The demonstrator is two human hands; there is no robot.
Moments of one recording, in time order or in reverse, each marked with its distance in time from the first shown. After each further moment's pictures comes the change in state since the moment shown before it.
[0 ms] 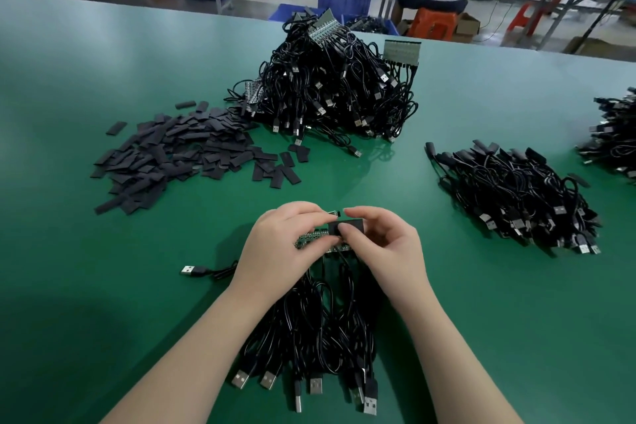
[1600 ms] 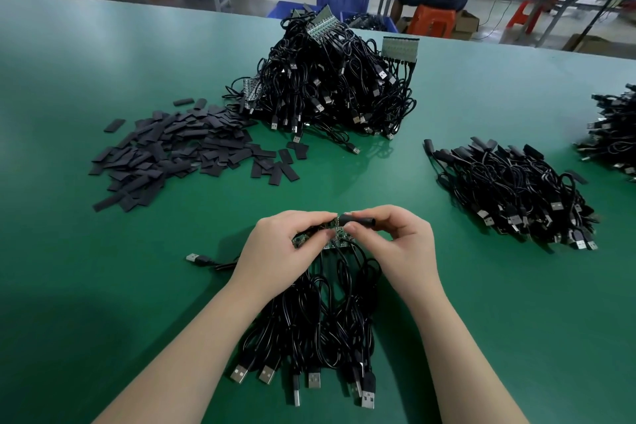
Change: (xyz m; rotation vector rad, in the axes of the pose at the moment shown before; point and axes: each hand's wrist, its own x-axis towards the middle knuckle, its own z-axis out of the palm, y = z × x) left_hand -0.004 -0.005 0.003 -0.150 -0.077 -0.135; right_hand 0.002 -0.002 -0.014 -0.177 0.023 -0.142
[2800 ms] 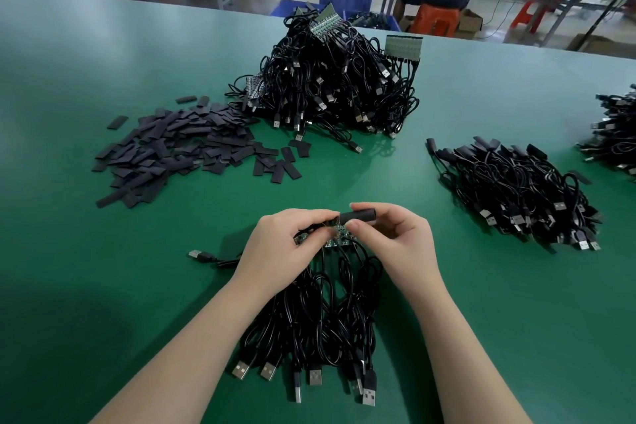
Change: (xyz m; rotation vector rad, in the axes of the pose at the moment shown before) left_hand 0.000 0.000 -0.001 0.028 -0.001 -0.009; right_hand 0.001 -0.001 -0.002 0.104 -0.063 0.074
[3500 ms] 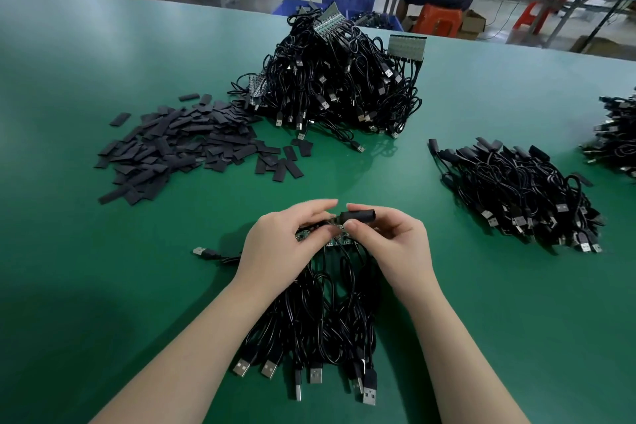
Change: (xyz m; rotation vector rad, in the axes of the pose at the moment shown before) left_hand -0.001 0.007 0.000 -0.054 0.051 -0.039; right_hand -0.001 -0.001 0.008 0.102 -0.010 0.045
